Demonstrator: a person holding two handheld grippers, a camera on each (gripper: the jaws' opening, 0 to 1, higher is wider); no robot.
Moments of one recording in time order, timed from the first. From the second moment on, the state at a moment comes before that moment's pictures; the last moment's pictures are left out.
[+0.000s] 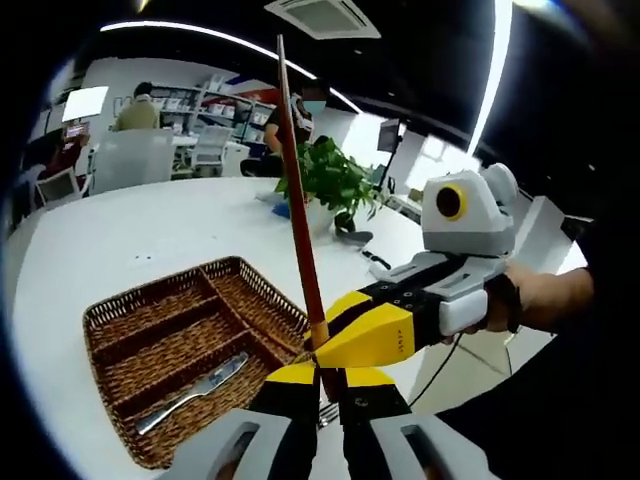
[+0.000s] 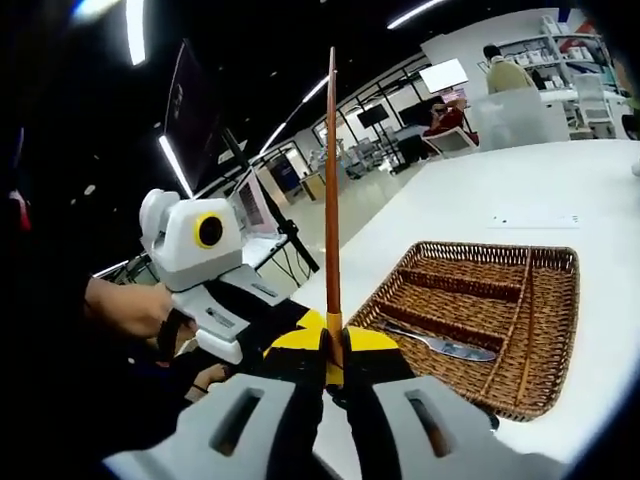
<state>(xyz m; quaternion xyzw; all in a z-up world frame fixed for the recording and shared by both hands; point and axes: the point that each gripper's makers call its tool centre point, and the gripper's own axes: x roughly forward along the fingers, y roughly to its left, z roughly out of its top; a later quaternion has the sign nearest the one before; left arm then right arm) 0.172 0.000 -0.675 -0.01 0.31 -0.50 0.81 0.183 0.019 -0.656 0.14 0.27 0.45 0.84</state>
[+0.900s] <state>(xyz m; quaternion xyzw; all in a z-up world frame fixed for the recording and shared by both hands) 0.192 0.092 -0.677 0.10 0.26 -0.45 0.85 0.198 -0.053 -0.684 0.07 0.38 0.32 0.86</state>
